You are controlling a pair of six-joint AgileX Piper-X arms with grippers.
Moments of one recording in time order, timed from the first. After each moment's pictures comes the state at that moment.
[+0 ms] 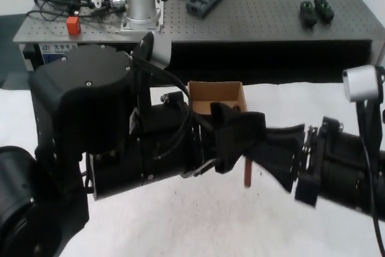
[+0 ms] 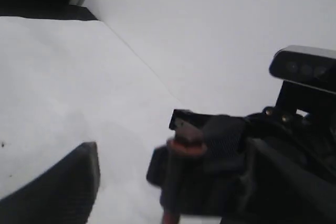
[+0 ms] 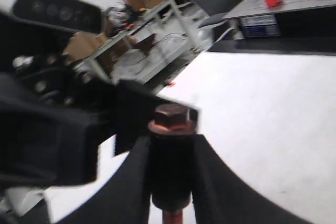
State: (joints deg) left arm -45.0 66.4 -38.6 -12.0 22.3 -35.4; right arm 18.2 52.3 -23.4 -15.6 -24.4 19.9
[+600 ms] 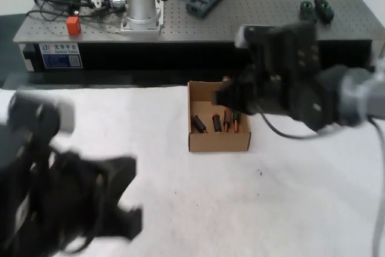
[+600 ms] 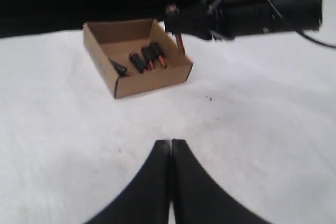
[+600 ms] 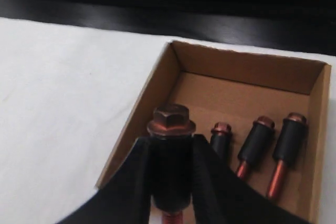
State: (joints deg) left arm -40.2 33.9 -24.5 20.4 -3.0 -16.5; right arm 15.8 107.3 -66.9 2.9 -2.2 6.8
